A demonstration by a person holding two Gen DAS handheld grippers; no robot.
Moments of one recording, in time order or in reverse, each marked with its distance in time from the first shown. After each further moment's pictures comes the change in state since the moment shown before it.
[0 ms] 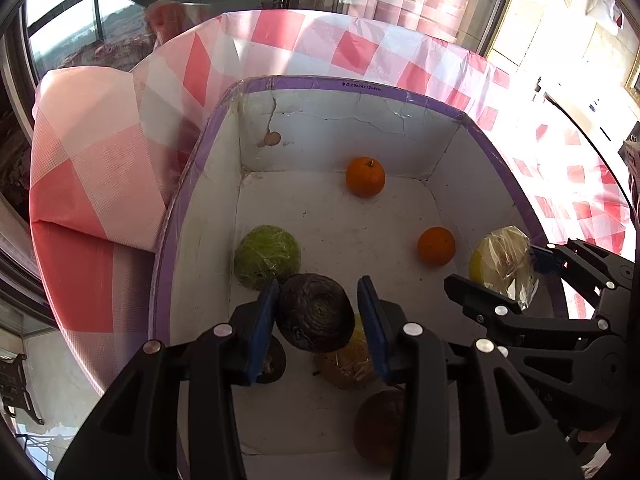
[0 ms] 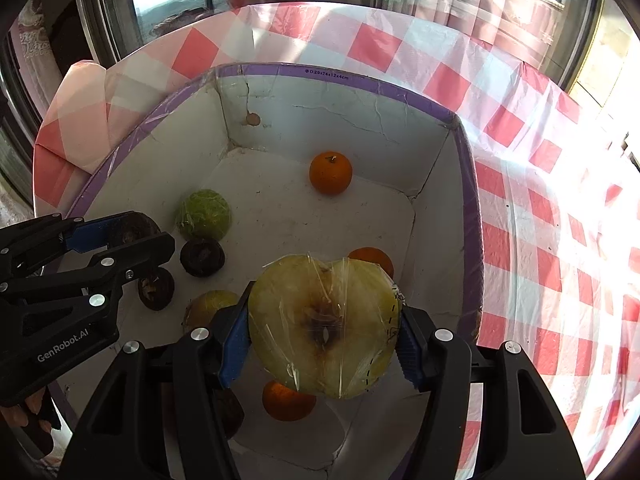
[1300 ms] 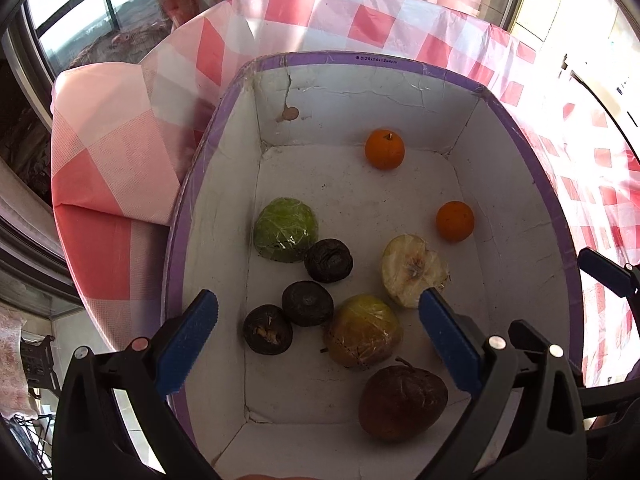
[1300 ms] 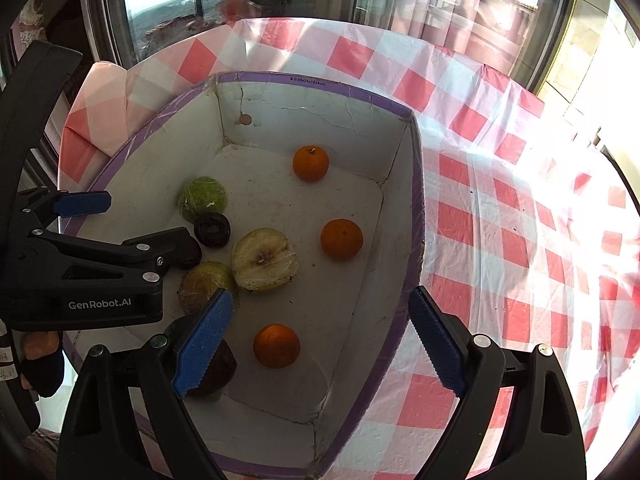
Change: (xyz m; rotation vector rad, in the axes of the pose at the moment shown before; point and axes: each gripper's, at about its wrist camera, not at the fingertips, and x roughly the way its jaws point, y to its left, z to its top) left arm -0.003 -0.011 -0.001 -0.009 0.120 0.120; right arm -0.044 -0.001 -0.033 0.006 -0.034 -0.067
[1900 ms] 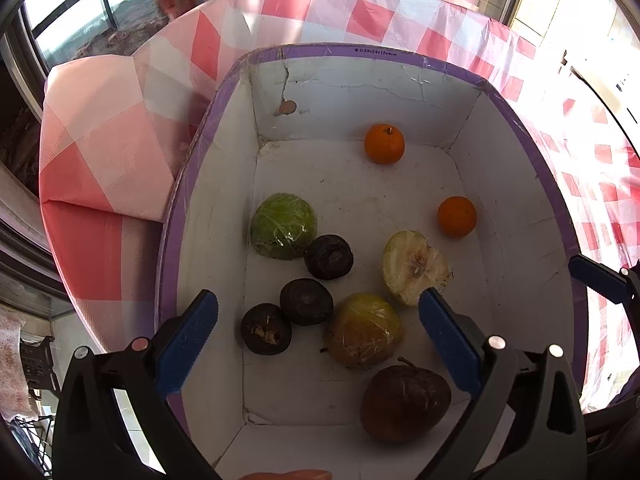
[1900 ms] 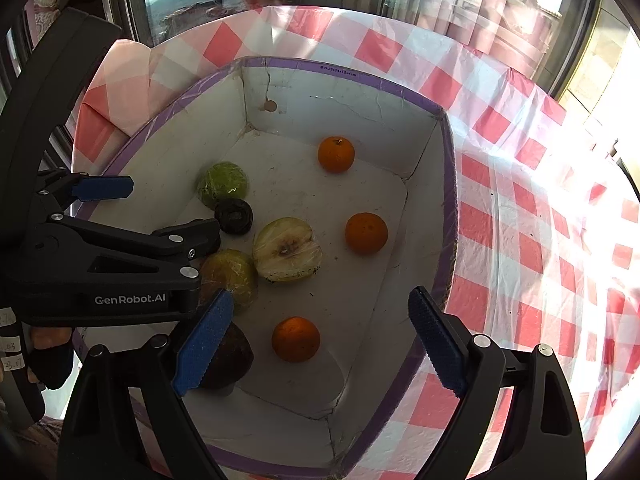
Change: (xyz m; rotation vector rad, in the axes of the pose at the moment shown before) left arm 0.005 0.001 0.001 0.009 0.003 0.001; right arm 0.004 0.013 -0.002 -0.059 0.032 0.046
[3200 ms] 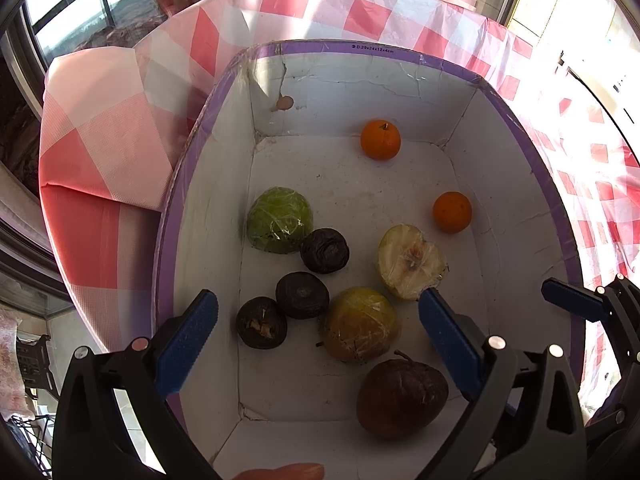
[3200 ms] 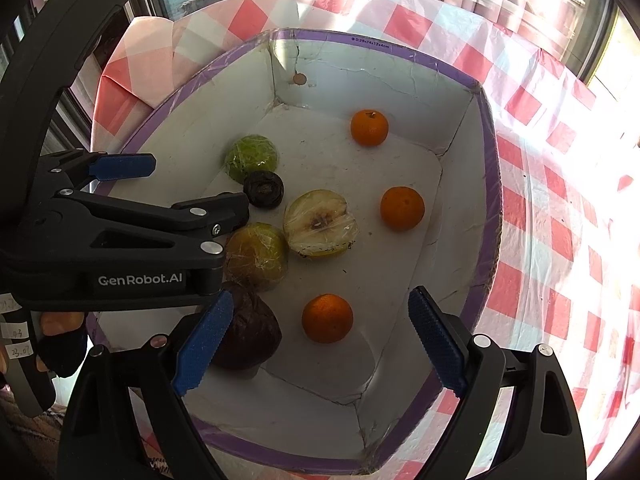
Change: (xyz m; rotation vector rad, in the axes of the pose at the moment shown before) left arm -0.001 0.000 -0.003 0.003 0.002 -0.027; right arm 0.012 0.009 -0.004 -0.006 0.069 0.095
